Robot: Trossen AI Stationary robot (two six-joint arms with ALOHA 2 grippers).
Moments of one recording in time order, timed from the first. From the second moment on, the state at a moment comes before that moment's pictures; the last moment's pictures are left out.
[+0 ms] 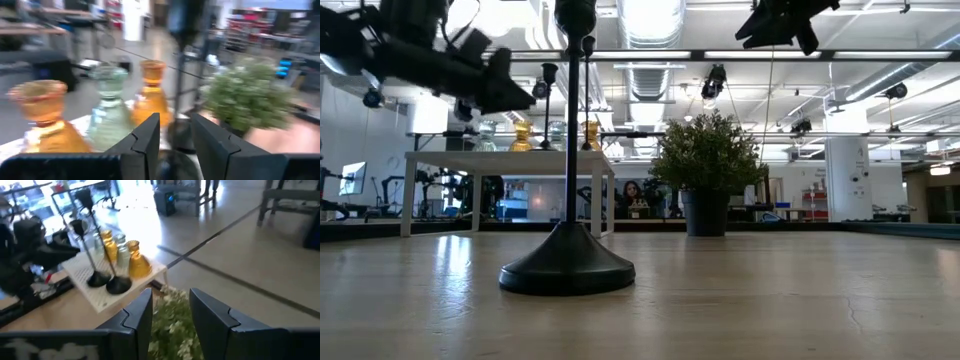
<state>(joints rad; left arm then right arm) 0.44 0.68 0.30 0.37 -0.34 -0.10 -0.32 0.95 0.97 -0.30 0.33 0.28</state>
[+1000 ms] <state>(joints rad) 0.43 0.45 0.79 -0.38 0.69 -0.22 0.17 1.09 0.97 -0.31 0.00 0.52</state>
